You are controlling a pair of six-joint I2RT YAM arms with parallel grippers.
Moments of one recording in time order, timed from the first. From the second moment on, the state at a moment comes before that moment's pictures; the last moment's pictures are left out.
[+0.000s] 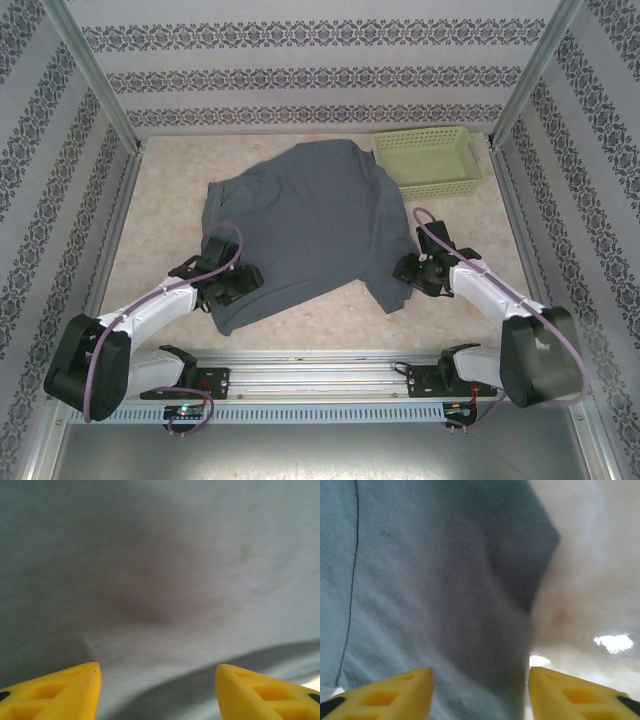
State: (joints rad) left arm -0.36 1.20 0.51 -0.40 0.15 -0.86; right arm 0.21 1.28 0.63 -0.56 -0.14 0.68
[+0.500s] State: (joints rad) left arm -0.26 0.99 0.39 -0.47 -0.03 -0.88; right arm 0.53 1.44 1.05 -0.92 0.33 0.59
